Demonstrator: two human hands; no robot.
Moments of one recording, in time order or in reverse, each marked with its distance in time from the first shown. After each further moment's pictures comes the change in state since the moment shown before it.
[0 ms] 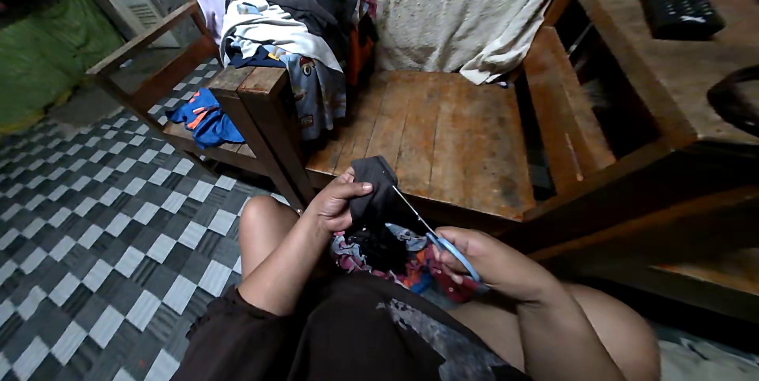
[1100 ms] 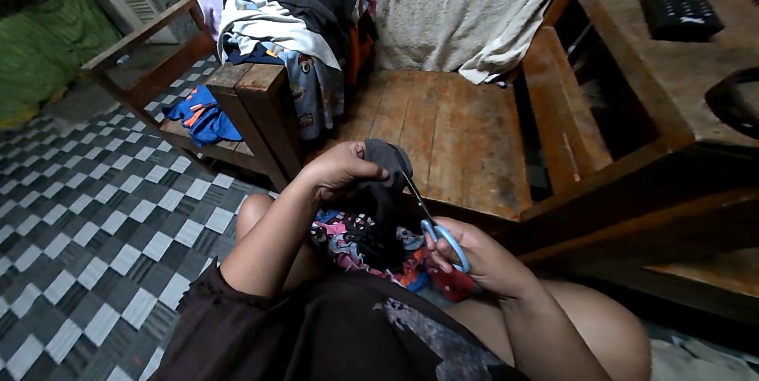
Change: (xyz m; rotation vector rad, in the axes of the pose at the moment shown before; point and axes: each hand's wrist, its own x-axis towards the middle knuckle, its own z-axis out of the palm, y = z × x) left_hand 0.020 0.063 0.055 0.691 0.118 -0.256; right_hand 0.008 0.005 0.015 0.196 0.121 -0.181
